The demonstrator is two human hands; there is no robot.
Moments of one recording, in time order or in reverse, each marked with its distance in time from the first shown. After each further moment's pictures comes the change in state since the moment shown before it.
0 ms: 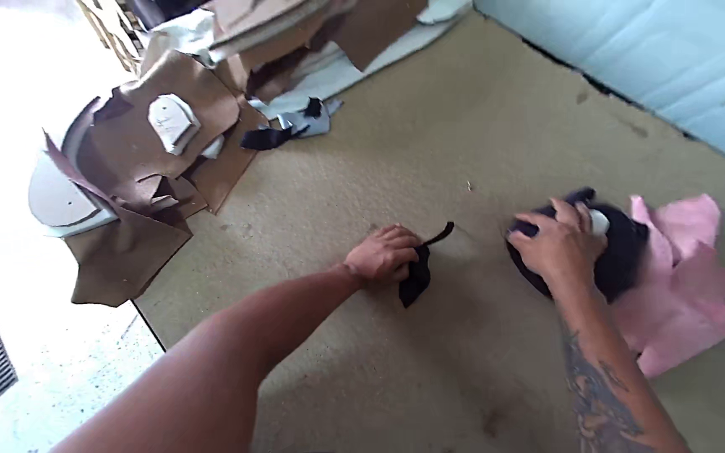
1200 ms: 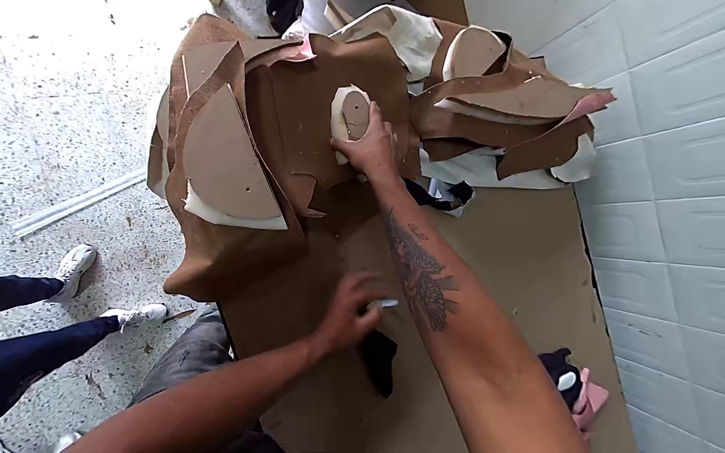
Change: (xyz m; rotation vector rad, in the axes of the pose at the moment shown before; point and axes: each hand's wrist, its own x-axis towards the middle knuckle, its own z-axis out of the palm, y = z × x) left_hand -0.270 -0.044 -0.185 -0.814 0.667 -0.858; right_hand 0.091 -0.747 0.123 0.028 -0.268 -0.327
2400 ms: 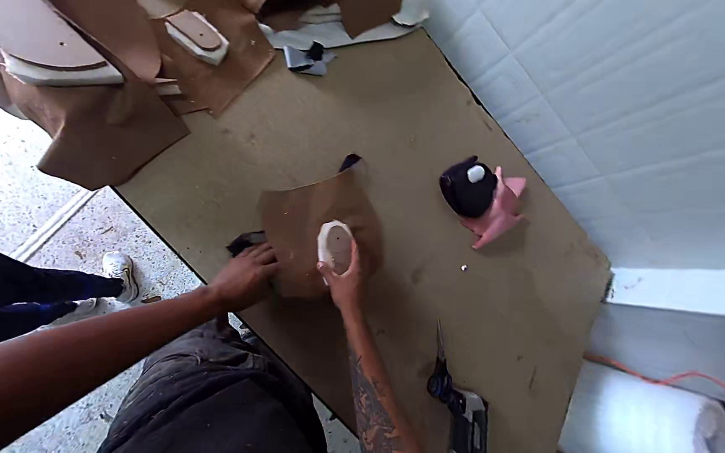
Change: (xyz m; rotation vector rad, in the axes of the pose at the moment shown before) left_hand -0.251 -0.024 0.047 0.996 -0.732 0.399; right_hand -0.634 0.319 0.099 0.494 0.293 0.473
